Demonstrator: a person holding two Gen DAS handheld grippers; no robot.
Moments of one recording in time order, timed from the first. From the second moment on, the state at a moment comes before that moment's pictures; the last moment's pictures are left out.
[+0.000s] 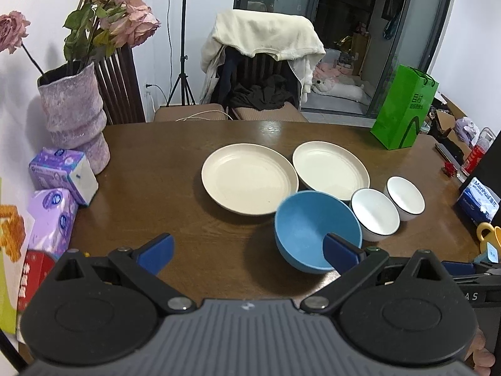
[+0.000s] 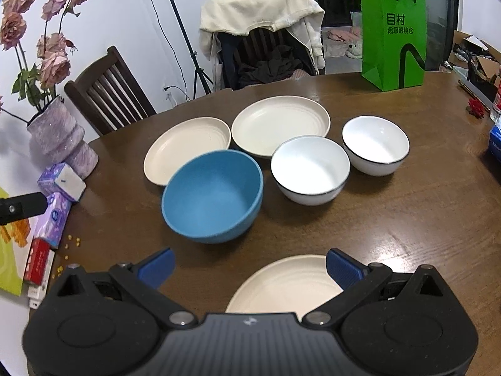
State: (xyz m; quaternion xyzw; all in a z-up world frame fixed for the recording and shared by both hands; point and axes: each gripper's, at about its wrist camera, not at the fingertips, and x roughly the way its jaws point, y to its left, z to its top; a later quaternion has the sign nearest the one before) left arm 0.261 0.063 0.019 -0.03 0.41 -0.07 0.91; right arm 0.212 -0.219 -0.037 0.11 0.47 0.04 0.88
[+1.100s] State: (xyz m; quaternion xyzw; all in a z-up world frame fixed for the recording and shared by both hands) left arm 0.378 0.110 -0.002 -0.01 0.42 -0.07 0.91; right arm 0.319 -0.146 -0.037 0.09 0.46 0.04 0.88
